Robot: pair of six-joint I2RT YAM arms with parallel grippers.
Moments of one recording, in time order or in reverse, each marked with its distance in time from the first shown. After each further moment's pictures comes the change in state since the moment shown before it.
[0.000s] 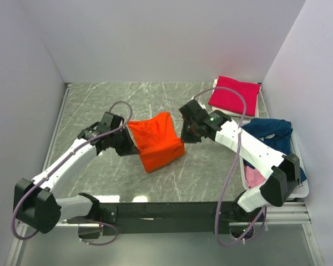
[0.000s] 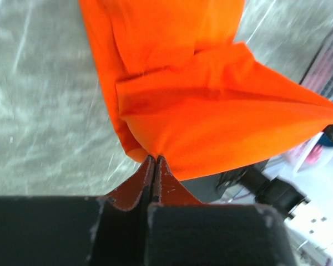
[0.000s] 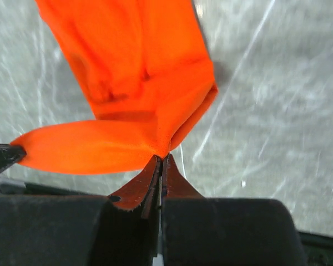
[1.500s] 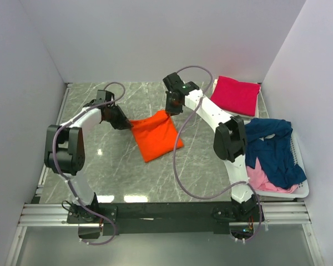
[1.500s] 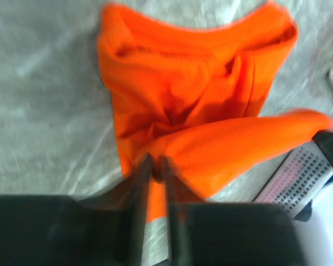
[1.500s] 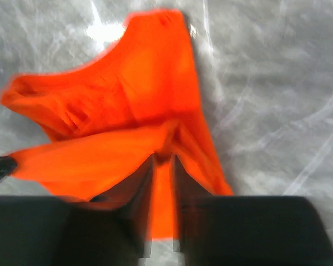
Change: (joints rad) left arm 0.328 0.609 0.312 0.251 0.123 0.135; right arm -0.172 0.745 0.731 0.020 -0.043 -0.205
